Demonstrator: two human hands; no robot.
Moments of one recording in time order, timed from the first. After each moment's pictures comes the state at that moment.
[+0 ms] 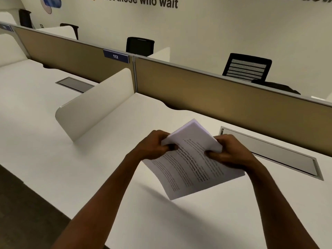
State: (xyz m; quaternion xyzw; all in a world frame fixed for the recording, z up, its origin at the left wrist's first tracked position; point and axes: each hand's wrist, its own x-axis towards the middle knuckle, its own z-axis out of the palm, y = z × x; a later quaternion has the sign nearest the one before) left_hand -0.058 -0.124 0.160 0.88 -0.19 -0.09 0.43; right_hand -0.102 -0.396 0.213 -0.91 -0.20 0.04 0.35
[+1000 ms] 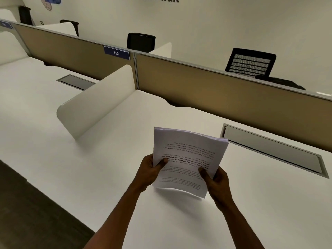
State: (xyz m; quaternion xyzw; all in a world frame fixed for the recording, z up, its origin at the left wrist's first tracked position) left_hand -0.110 -0.124 0.064 0.73 0.01 -0.07 0.68; right_hand -0.153 -0.361 0.069 -0.72 0.09 -0.02 0.69
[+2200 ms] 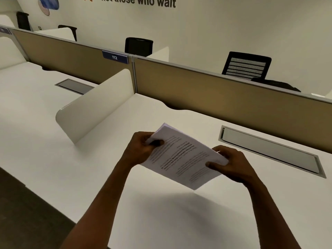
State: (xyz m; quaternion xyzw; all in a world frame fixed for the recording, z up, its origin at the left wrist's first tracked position) left_hand -0.079 -0.092 0.157 0.82 -0.13 0.03 0.56; right_hand -0.116 -0.415 0.148 -0.92 -0.06 0.02 0.39
